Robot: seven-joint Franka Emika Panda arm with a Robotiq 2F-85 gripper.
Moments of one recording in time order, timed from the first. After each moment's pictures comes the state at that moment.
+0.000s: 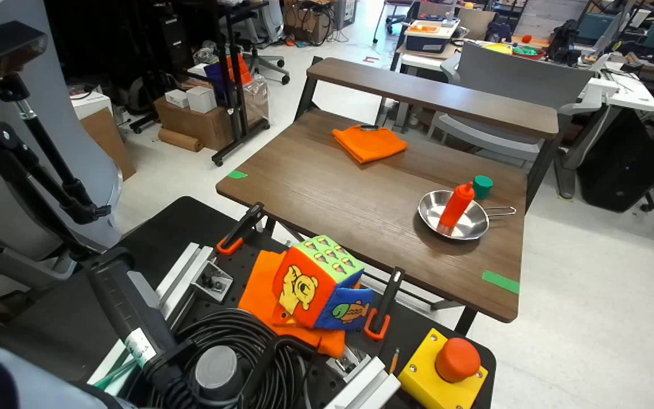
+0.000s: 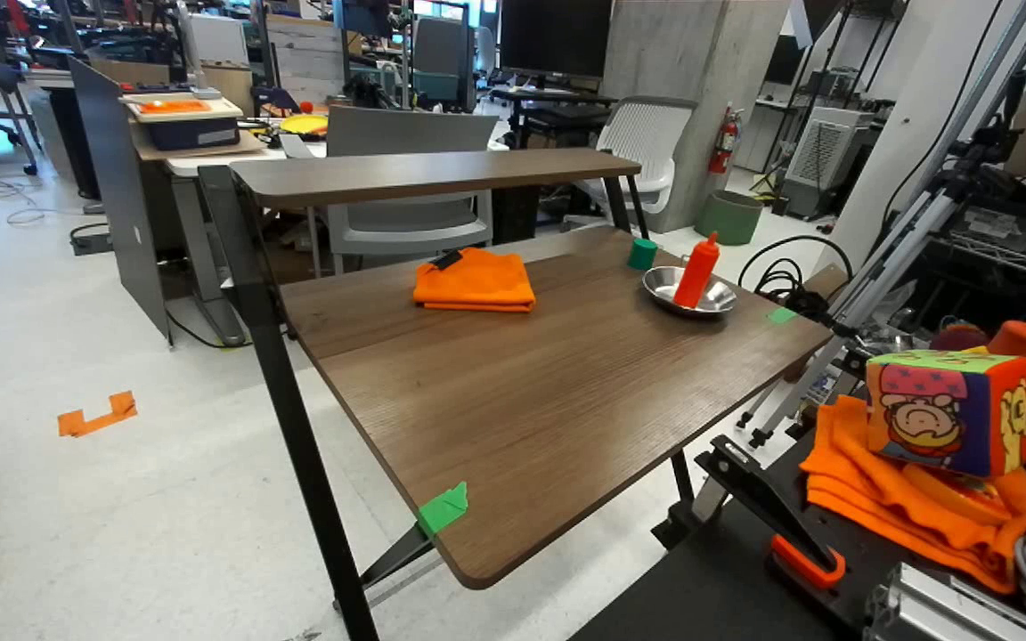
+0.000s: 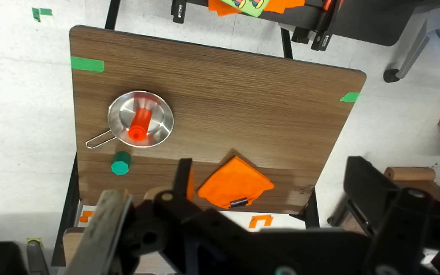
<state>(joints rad) 0.01 -0.69 -0.26 -2.50 0.02 1.96 -0.47</state>
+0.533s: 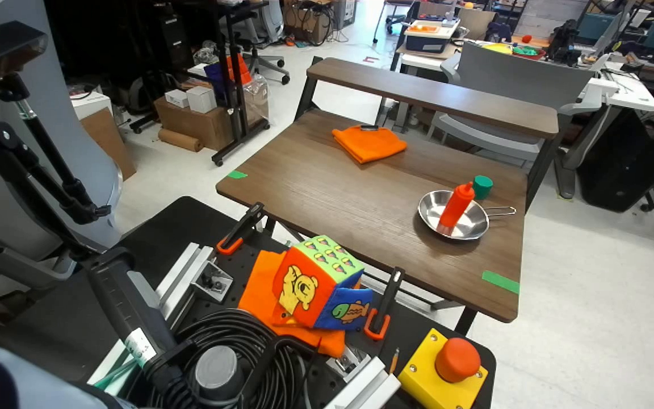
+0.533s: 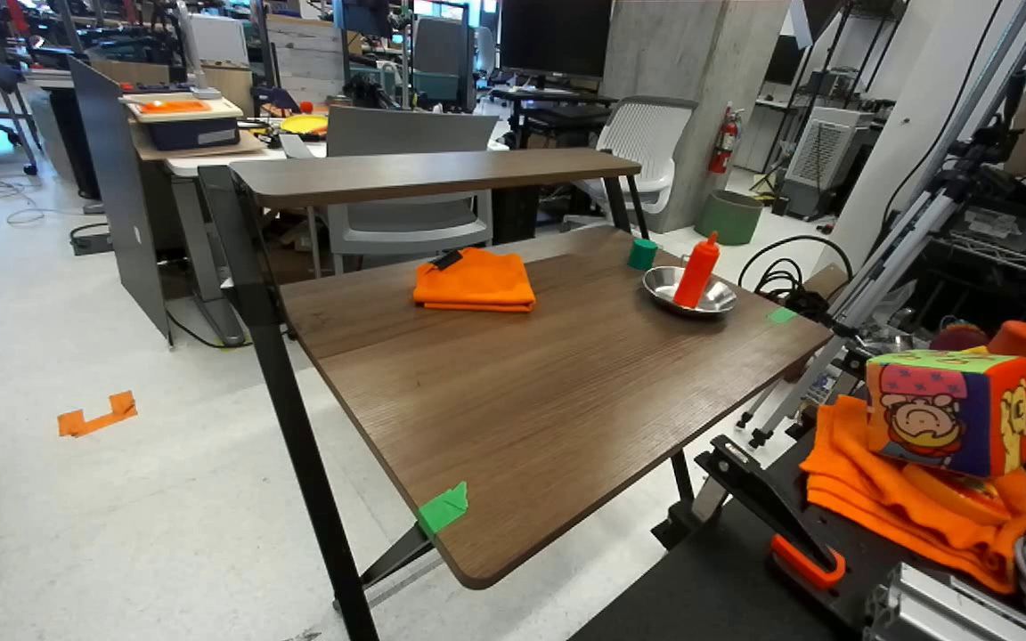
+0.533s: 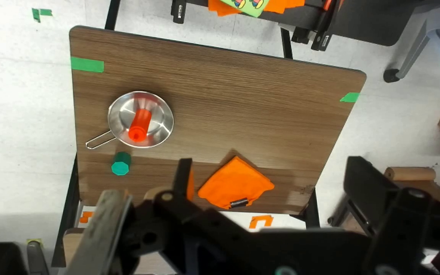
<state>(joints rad) 0.01 -0.69 -0.26 -2.50 0.02 1.96 -0.46</state>
